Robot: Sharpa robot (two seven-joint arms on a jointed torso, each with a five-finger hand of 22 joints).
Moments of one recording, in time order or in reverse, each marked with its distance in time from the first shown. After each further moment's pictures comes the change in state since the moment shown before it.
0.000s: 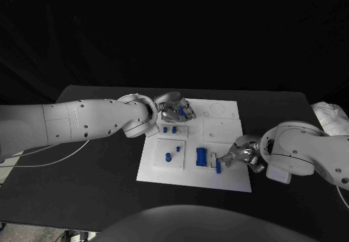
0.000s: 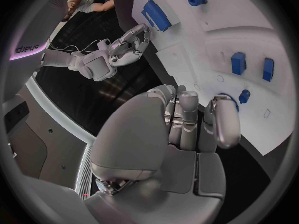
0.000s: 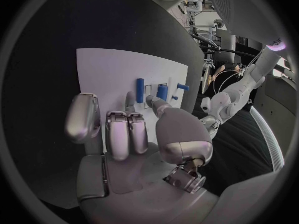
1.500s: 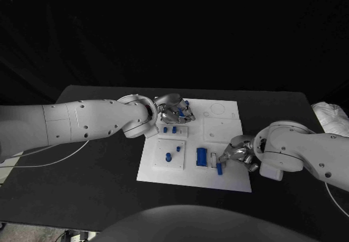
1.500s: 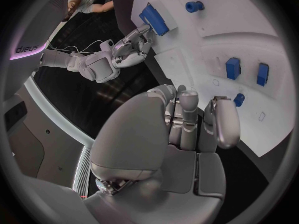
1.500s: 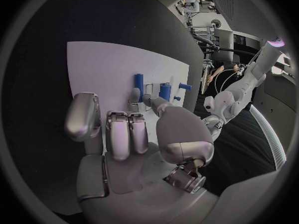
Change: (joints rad) left arm -0.003 0.000 0.000 -0.002 -0.007 0.021 -0.027; left_hand 0.000 0.000 0.000 0.000 0.000 0.000 0.000 0.000 0.001 0.000 0.000 0.004 0.001 0.000 0.000 -0.006 -0.003 0.000 0.000 0.000 0.000 0.000; right arm -0.034 0.060 0.009 -0.092 0.009 0.028 0.030; right_hand 0.050 -0.003 0.105 -0.044 0.094 0.080 -0.030 -0.017 0.003 0.000 -0.007 0.000 0.000 0.004 -0.011 -0.008 0.000 0.000 0.007 -0.007 -0.037 0.000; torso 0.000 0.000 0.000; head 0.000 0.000
